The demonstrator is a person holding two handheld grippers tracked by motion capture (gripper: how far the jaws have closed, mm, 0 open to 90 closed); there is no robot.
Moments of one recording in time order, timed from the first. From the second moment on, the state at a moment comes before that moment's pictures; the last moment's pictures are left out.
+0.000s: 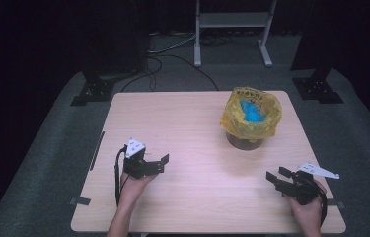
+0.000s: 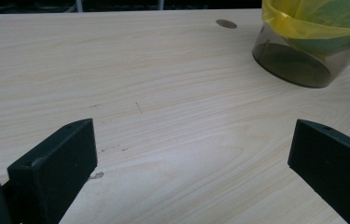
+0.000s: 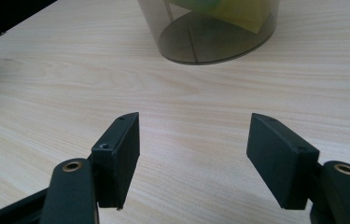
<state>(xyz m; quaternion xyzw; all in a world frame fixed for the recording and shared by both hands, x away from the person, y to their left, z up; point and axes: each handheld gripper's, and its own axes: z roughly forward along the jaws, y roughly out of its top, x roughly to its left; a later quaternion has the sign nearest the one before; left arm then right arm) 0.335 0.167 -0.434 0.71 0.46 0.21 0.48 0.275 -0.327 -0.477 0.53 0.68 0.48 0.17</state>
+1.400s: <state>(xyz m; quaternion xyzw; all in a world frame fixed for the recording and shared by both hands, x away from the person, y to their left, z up) 0.337 0.172 -0.434 0.71 0.47 0.20 0.49 0.374 -0.332 -0.361 0.60 0.59 0.51 0.17</state>
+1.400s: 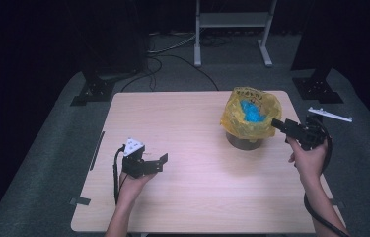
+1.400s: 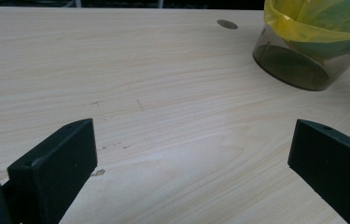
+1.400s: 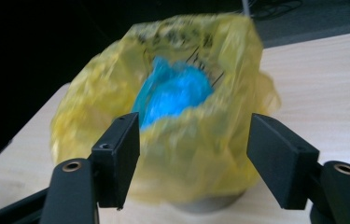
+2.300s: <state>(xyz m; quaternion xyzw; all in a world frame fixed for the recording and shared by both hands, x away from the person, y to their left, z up) 0.339 0.183 -0.435 0.70 0.48 0.20 0.49 0.401 -0.272 -0.361 0.59 0.64 0.44 0.20</state>
